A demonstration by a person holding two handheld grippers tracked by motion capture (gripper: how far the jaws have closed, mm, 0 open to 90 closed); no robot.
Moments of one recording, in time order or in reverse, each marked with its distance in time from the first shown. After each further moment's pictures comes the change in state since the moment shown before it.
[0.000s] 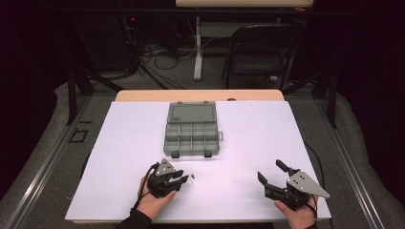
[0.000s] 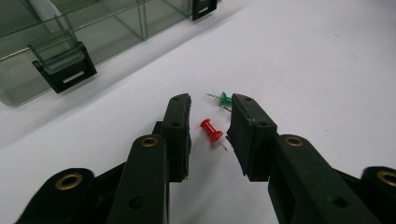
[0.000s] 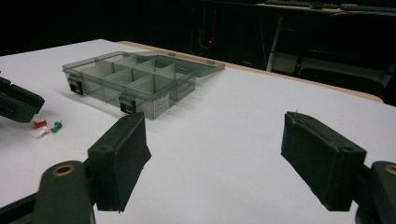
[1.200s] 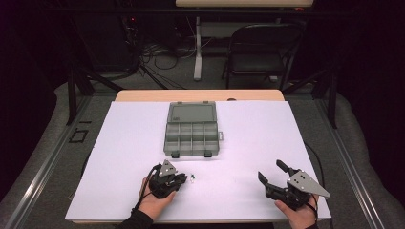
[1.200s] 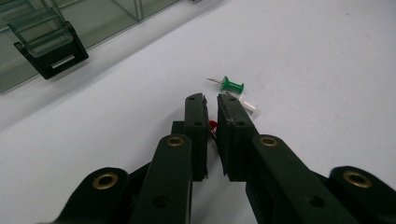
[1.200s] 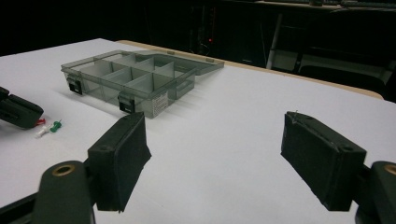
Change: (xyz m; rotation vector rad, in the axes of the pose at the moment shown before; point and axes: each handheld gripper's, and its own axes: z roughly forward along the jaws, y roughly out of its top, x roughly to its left) left arm -0.001 -0.003 0.006 0.048 0.014 0.011; right arm -0.002 0.000 0.000 0.007 0.000 0.009
